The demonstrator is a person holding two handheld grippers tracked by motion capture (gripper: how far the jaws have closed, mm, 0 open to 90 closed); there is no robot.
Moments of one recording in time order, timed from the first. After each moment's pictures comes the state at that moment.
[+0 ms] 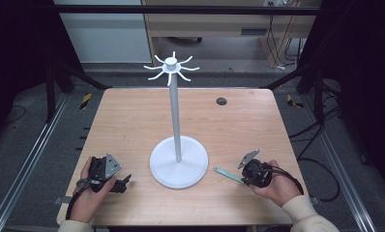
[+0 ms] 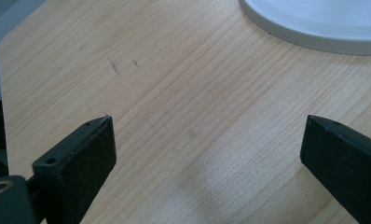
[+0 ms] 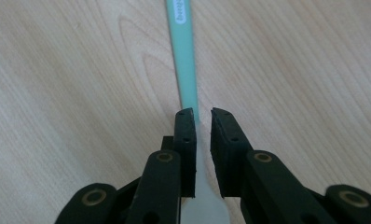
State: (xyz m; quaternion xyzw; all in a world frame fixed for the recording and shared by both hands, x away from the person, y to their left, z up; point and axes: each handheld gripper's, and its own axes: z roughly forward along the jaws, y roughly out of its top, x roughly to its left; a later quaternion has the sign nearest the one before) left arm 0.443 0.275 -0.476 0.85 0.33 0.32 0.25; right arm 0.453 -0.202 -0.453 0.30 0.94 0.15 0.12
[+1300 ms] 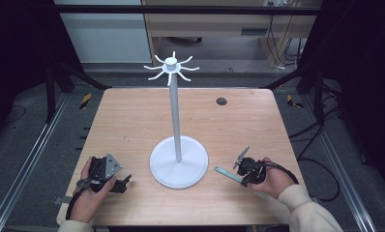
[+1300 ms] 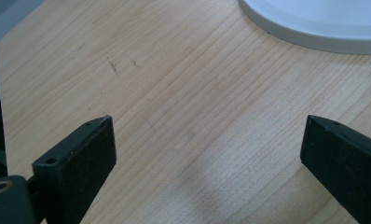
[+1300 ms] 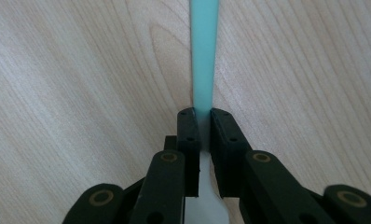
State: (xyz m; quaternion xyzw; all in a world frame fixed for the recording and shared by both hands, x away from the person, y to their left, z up) left arm 0.443 0.275 -0.476 0.85 0.33 0.32 0.25; right arm 0.473 -0.195 -0.465 0.27 0.96 0.09 0.05
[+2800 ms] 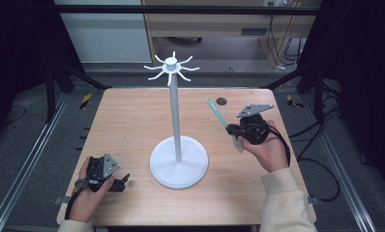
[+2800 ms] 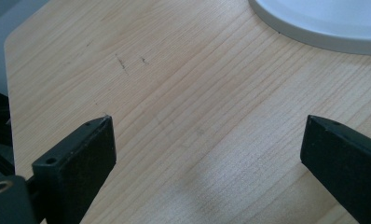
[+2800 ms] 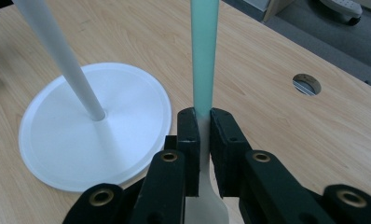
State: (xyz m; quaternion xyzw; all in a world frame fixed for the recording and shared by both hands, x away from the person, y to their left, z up) left arm 0.444 0.280 -0.475 0.85 0.33 0.32 0.25; right arm 0.514 -0.180 -0.344 0.34 0.84 0.38 0.20
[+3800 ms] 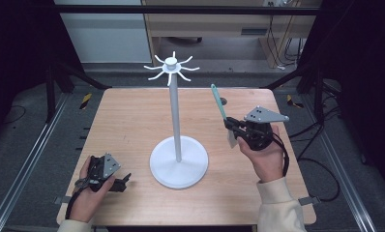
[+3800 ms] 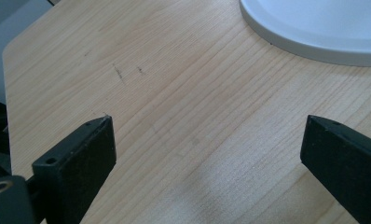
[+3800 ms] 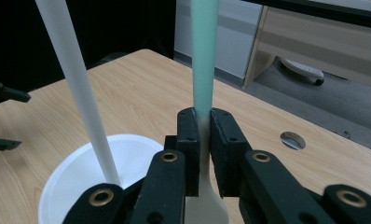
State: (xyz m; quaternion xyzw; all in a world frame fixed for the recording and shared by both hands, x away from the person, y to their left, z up) left arm 0.443 0.277 -0.473 0.85 0.33 0.32 0.27; right arm 0.476 -0.174 -0.324 0.34 0.75 0.50 0.26
